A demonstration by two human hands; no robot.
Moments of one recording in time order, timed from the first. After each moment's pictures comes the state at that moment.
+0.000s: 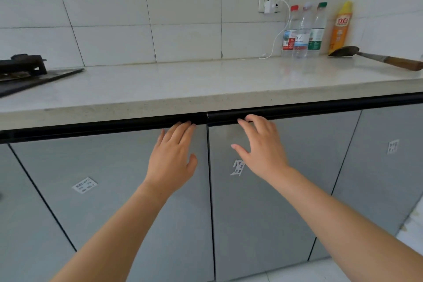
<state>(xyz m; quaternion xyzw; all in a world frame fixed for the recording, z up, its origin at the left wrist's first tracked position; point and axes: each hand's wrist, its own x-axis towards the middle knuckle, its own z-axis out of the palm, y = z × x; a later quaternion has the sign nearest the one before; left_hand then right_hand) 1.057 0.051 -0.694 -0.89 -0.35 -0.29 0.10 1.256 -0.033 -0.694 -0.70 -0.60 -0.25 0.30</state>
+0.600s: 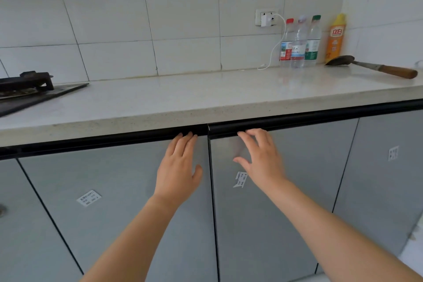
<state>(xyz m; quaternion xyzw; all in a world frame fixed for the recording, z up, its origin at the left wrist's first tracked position) 1.066 0.055 -0.706 -0.86 -0.35 -0.35 0.07 1.265 -0.022 -0.714 -0.65 -0.59 -0.30 0.37</state>
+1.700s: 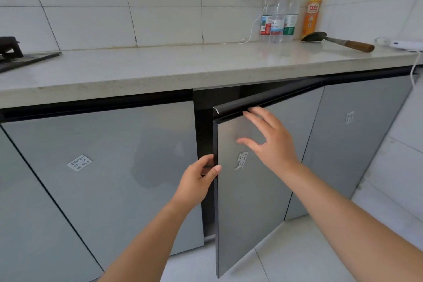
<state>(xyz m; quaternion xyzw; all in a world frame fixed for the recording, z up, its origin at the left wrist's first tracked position) 1.072 -0.030 -0.776 -0.78 -0.29 -0.29 -0.47 1.254 -0.115 -0.718 -0.64 -0.59 -0.26 0.41</state>
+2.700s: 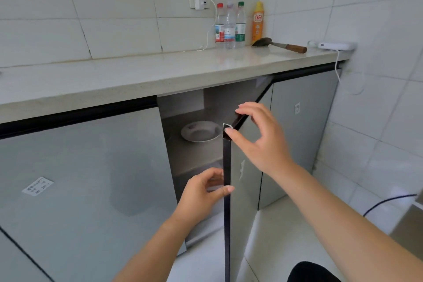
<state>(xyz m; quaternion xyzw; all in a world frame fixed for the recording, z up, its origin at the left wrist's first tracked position) 1.082 -0.094 -0.771 -0.83 -0.17 -0.25 -0.47 1.209 -0.198 -0.680 -0.65 -0.51 -0.18 0.53</state>
